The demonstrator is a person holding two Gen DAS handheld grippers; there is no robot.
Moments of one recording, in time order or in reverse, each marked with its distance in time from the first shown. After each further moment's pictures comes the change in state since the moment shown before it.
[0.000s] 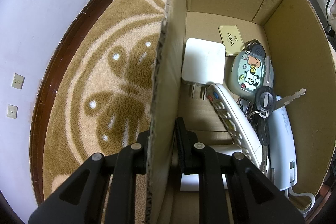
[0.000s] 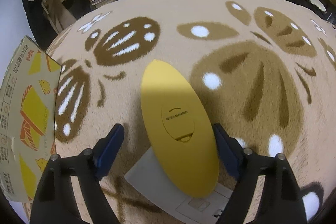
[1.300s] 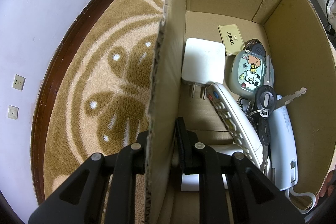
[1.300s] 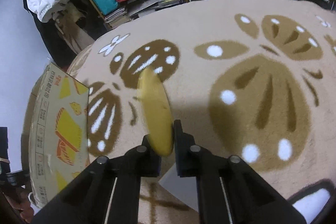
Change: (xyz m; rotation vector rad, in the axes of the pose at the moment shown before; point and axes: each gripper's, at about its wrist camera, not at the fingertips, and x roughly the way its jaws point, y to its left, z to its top) left arm -0.001 0.000 0.000 0.006 -0.001 0.005; right arm -0.026 0.005 0.013 0.077 -0.072 0.161
